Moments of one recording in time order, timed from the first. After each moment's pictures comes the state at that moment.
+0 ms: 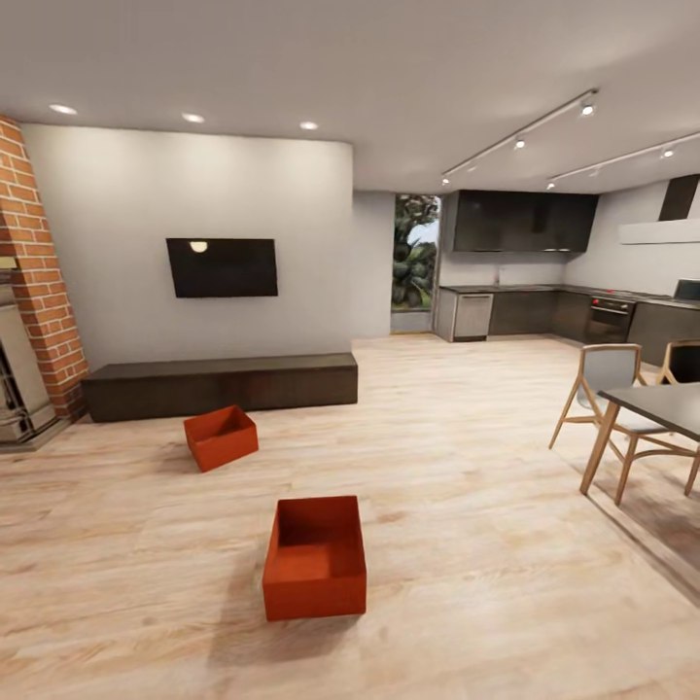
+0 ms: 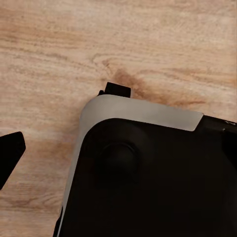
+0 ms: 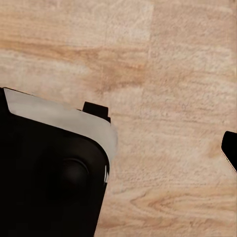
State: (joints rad) left arm 0.00 0.02 0.11 -0.18 0.15 0.03 0.01; right arm -0.08 -0.04 0.31 0.03 -0.02 -0.19 -0.05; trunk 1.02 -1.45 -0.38
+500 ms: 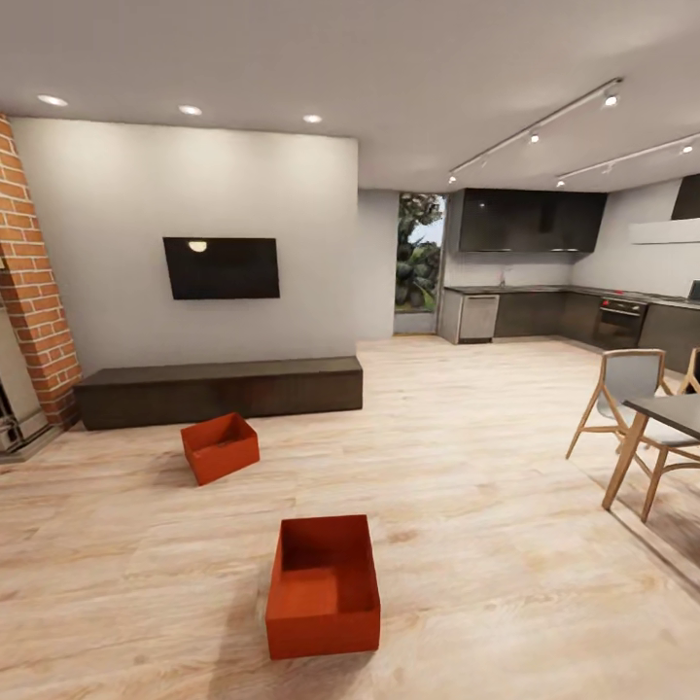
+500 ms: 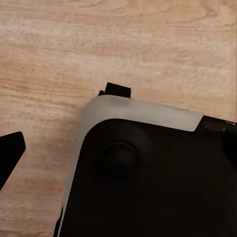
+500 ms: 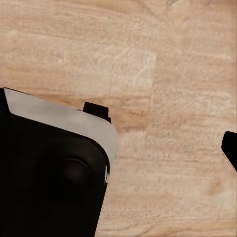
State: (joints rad) left arm 0.00 0.02 0.11 -0.18 0.15 0.03 0.01; right arm -0.08 -0.04 0.31 0.03 -0.02 -0.19 -0.05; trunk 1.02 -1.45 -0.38
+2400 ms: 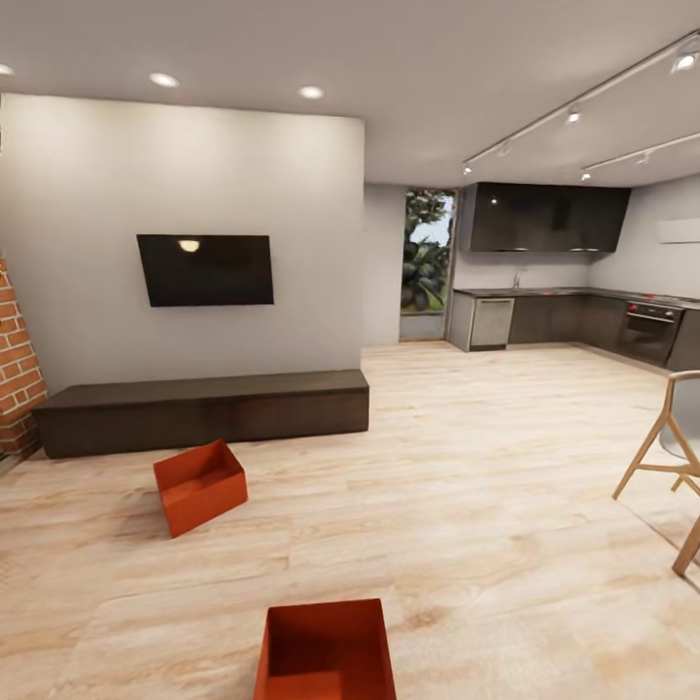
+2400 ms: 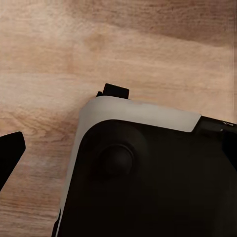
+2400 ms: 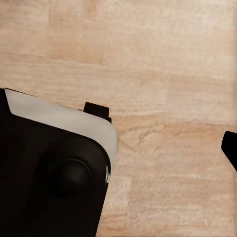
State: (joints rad) left arm 0.00 0.02 0.11 -0.18 0.15 0.03 0.01; right arm -0.08 -0.03 0.31 0.03 -0.02 -0.19 -0.05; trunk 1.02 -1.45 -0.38
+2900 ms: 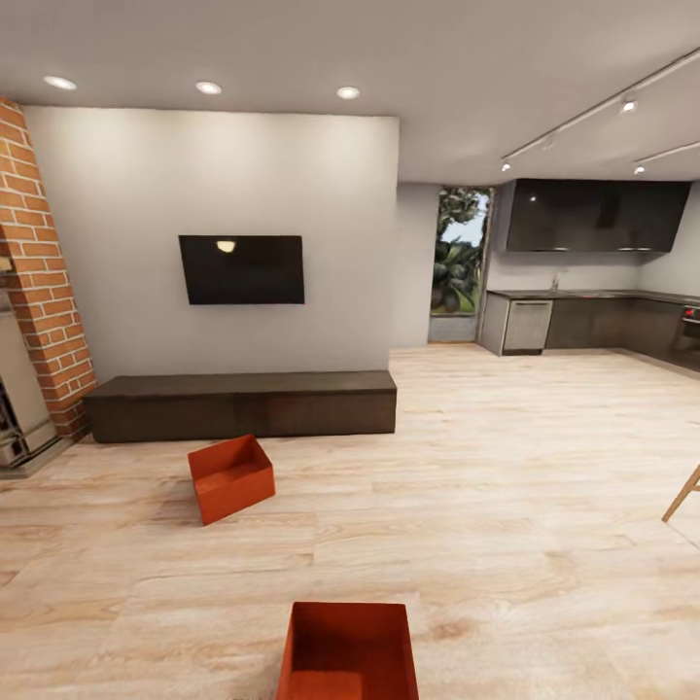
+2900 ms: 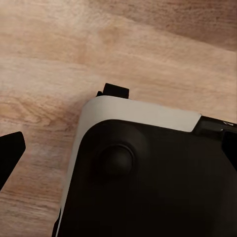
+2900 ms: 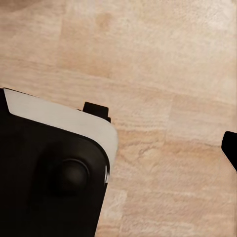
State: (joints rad) left arm 0.00 0.02 0.11 -0.18 0.15 0.03 0.01; right arm -0.08 -0.04 0.31 0.03 -0.02 -0.19 -0.05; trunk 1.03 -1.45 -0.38
